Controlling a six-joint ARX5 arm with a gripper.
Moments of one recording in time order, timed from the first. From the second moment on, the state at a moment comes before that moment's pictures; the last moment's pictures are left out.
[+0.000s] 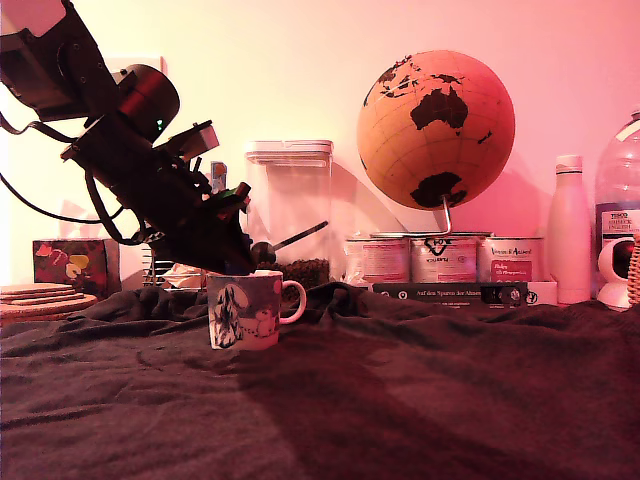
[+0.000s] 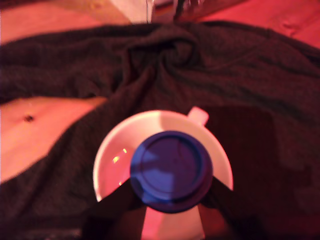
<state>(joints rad) -0.34 1.89 1.23 -0.07 0.37 0.06</state>
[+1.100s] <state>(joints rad) -0.34 1.89 1.23 -0.08 0.37 0.06</state>
